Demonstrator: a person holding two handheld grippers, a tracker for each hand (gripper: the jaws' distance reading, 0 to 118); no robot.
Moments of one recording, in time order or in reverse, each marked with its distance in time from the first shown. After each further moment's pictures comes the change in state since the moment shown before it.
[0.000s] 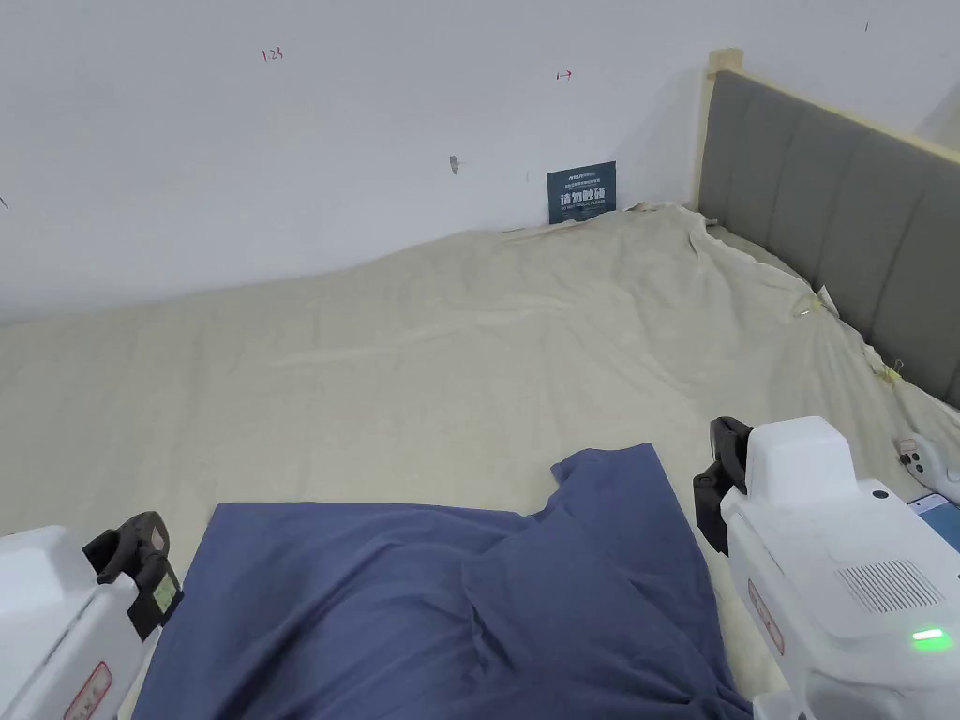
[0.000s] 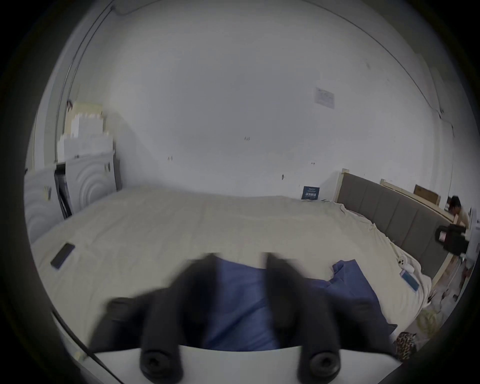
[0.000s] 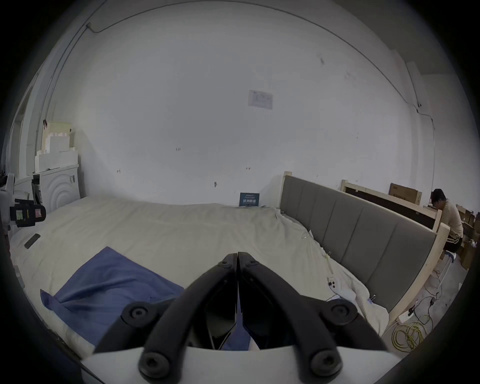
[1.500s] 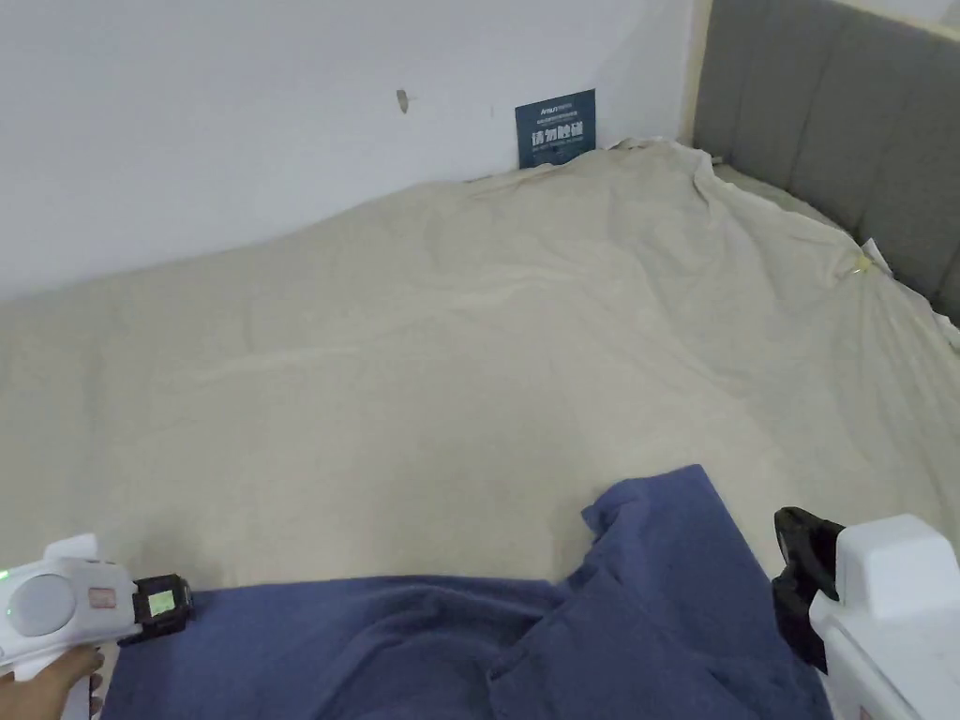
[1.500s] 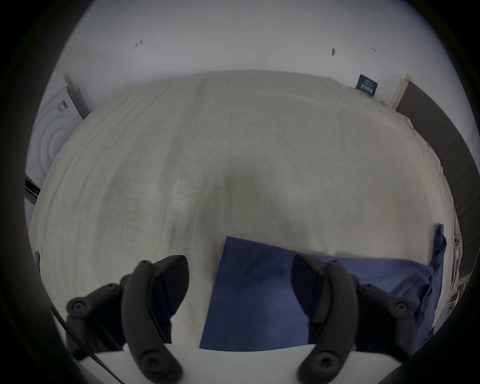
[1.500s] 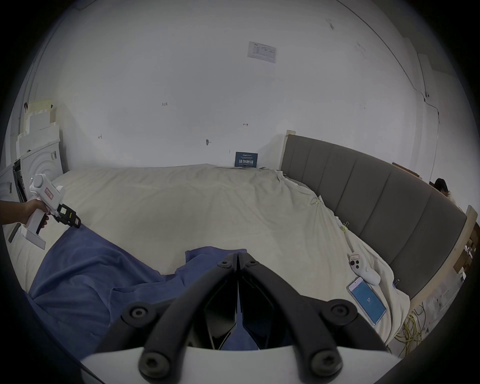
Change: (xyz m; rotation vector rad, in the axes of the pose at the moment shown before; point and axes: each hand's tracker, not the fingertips) left arm -0.083 -0.064 -0.387 -0.803 0.106 -0.026; right arm -0.014 -0.057 -0.148 -0.238 -0.040 0.008
